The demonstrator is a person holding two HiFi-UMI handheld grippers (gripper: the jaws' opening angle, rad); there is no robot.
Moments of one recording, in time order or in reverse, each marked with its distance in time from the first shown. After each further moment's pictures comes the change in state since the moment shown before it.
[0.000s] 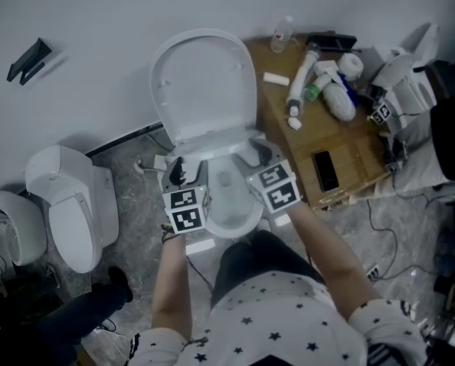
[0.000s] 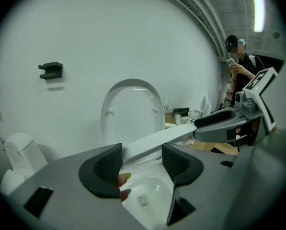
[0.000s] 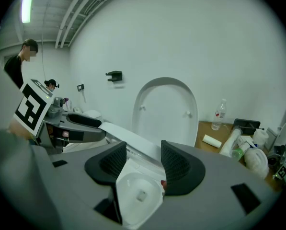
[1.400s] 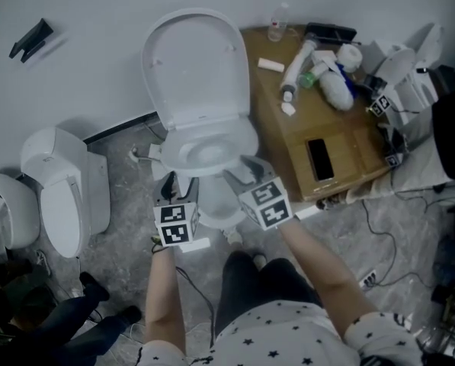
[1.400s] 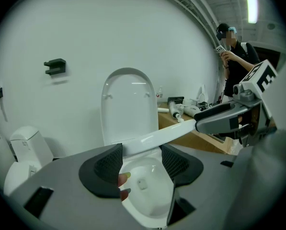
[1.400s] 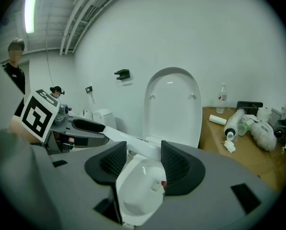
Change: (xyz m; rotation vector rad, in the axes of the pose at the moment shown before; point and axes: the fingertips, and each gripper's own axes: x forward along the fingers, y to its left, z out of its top) left arm -0.042 -0.028 -0.103 0.052 0.038 0.020; right arm -0.041 0.047 -0.091 0.050 -0.005 0.092
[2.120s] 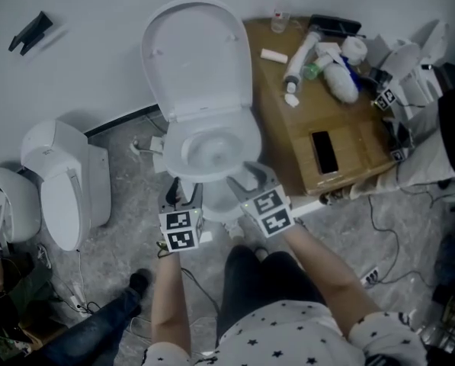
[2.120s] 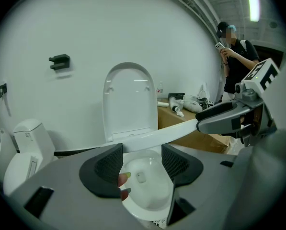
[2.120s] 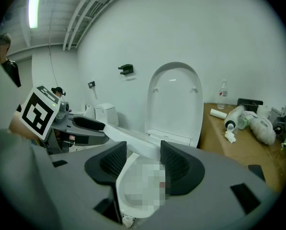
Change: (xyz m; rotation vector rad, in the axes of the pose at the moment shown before) left arm -0.010 -0.014 -0.046 -0.023 0.027 0.020; right arm -0.007 0.015 -0.044 -0.037 0.029 0.008
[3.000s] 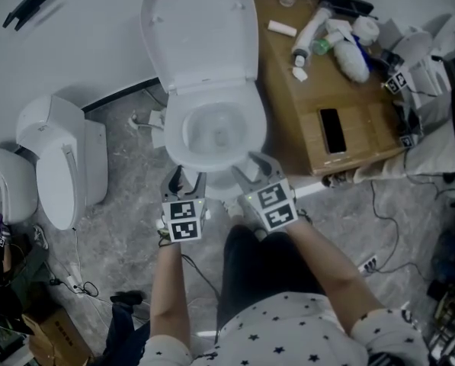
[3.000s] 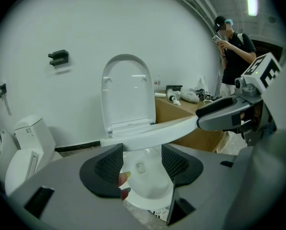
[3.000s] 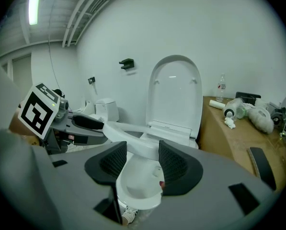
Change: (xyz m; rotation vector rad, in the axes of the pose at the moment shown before) left arm -0.002 -0.012 -0.055 0.031 0.046 -0.001; right arm -0.001 0.015 -0.052 -0.002 0.031 -0.013
